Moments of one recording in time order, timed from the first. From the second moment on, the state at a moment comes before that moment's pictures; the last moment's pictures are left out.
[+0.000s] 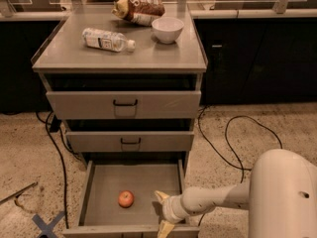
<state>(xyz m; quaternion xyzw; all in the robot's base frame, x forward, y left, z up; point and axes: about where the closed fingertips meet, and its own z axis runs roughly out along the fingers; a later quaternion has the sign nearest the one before) 0.466 -0.003 0.261 -0.70 0.63 0.17 0.27</state>
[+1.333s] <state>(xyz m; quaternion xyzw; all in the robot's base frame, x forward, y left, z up) 0.551 0.117 0.200 -0.74 0.56 0.22 0.30</state>
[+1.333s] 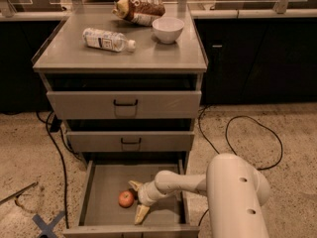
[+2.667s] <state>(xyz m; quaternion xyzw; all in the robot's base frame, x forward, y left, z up) 0.589 0.147 0.165 -0.77 0.52 0.22 0.30</state>
